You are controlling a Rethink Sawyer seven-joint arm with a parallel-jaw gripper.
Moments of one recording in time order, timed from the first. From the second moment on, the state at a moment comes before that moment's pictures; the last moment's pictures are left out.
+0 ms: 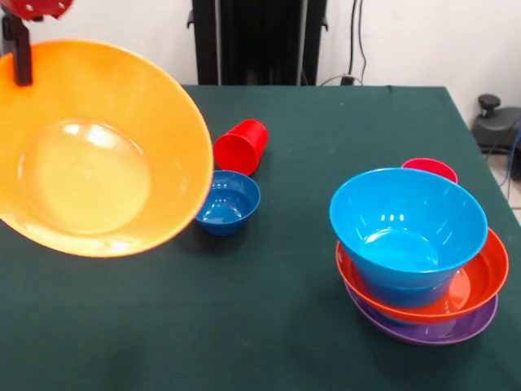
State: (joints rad) arm -0.40 -0.66 -0.14 1.22 0.02 0.81 2.03
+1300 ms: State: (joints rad) arm -0.49 -0.50 0.01 1.26 -0.06 0.62 2.03
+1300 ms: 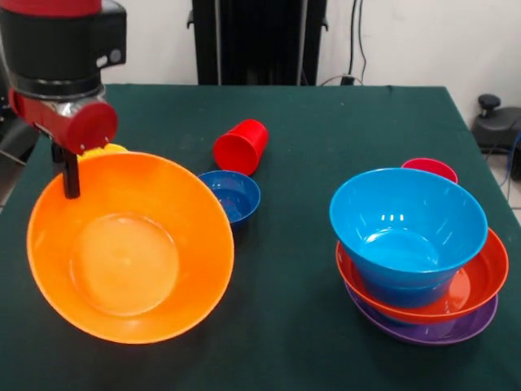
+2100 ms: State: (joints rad) arm -0.50 -0.41 0.05 1.26 -0.10 0.58 2.03
